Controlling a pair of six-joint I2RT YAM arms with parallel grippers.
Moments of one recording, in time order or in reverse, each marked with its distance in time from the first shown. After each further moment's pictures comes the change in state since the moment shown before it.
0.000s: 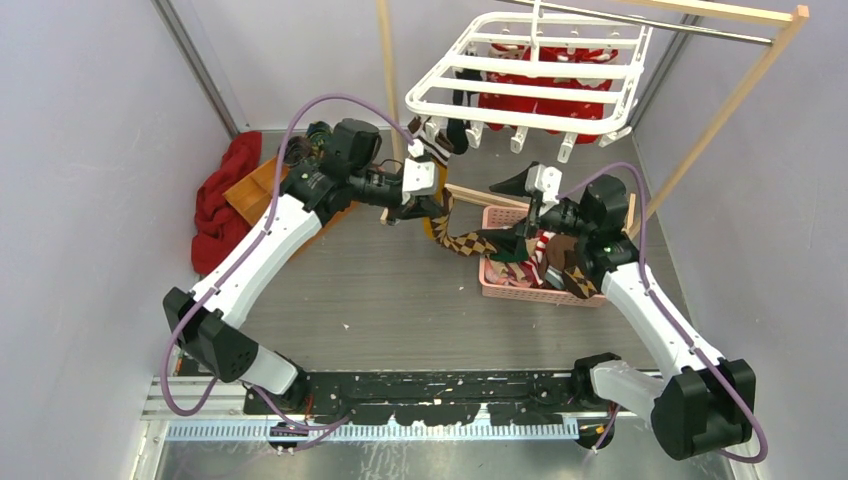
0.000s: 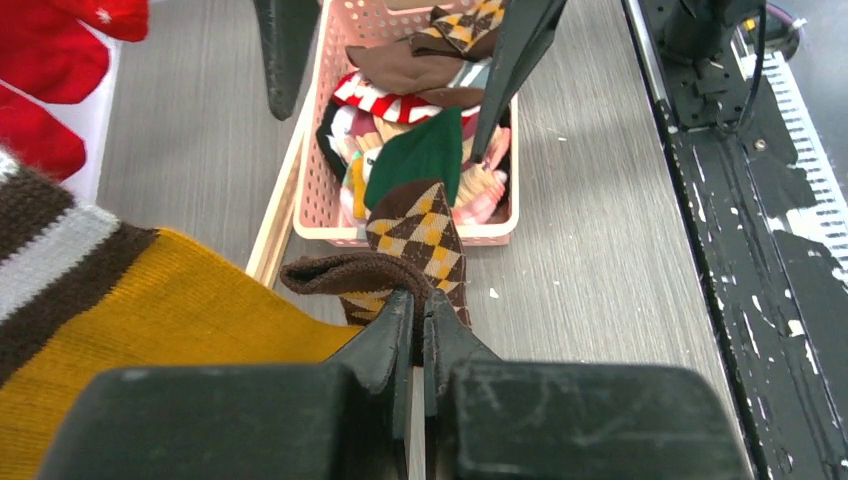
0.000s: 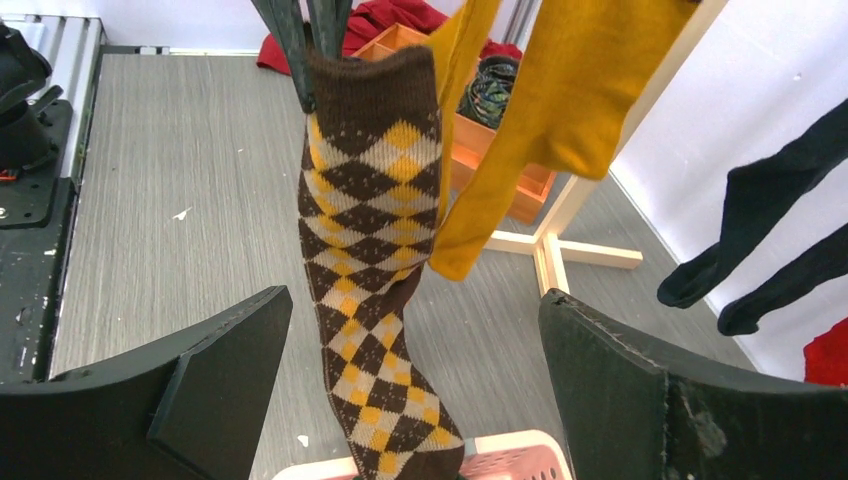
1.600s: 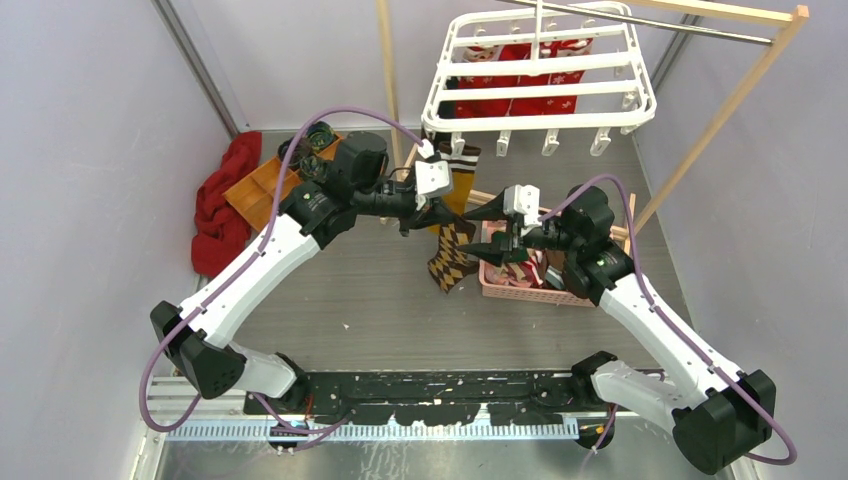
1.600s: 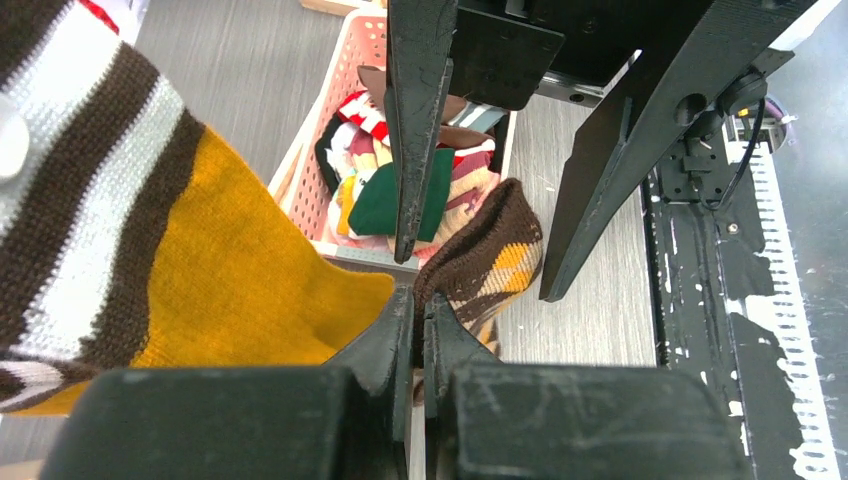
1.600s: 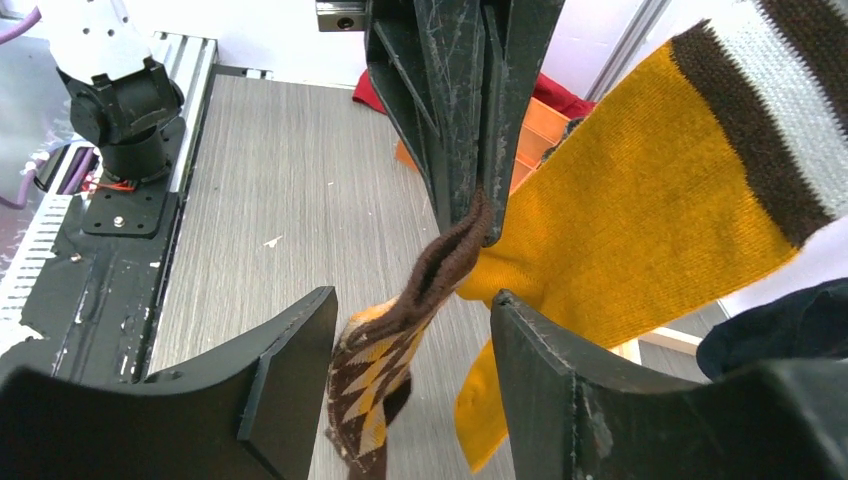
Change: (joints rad) left arm -0.124 -0.089 -0.062 0.110 -0.197 -0.253; right arm 0.235 -0.076 0.039 -0.097 0.060 -0.022
